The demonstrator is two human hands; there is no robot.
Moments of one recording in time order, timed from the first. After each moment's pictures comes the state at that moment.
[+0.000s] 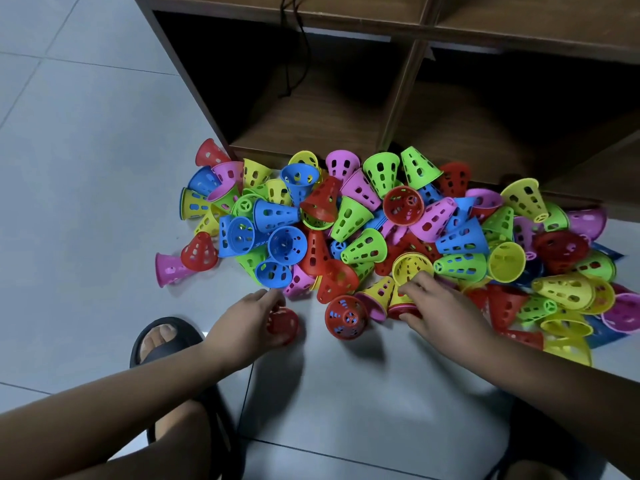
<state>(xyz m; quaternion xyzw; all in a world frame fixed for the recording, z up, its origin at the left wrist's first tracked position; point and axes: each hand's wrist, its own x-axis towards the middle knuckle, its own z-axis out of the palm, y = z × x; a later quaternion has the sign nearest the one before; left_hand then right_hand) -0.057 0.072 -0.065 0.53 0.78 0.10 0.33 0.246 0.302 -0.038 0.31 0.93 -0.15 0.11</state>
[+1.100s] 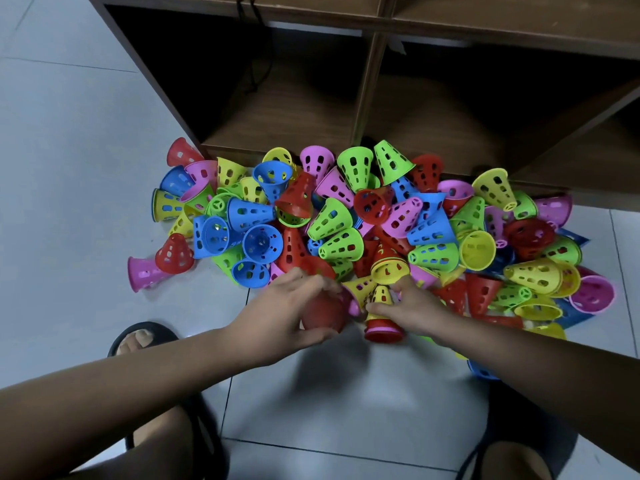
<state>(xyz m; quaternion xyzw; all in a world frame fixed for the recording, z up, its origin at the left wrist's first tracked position) 0.002 0.140 -0.004 0.68 0.63 0.23 0.29 0.232 0.302 -0.044 0.56 0.68 -0.42 0.21</state>
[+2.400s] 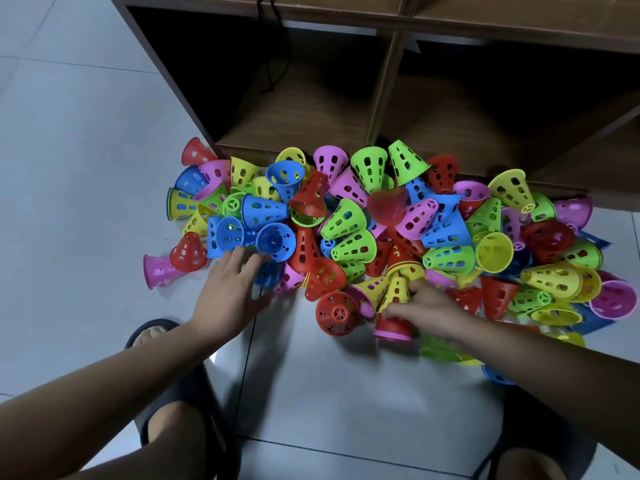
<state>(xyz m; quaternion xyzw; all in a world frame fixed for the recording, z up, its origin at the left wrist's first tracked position) -0.084 0.100 -0.066 0.59 0.79 0.12 0.11 0.235 0.304 -0.054 0.58 0.62 -0.49 0.18</state>
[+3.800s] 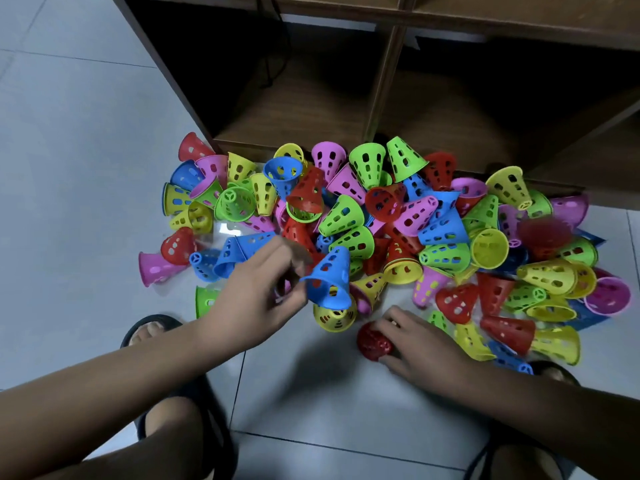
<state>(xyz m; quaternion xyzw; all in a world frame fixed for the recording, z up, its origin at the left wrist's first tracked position) -0.025 0.130 0.041 0.61 0.66 0.37 0.23 0.271 0.250 -0.048 0.22 0.92 -0.27 0.17</state>
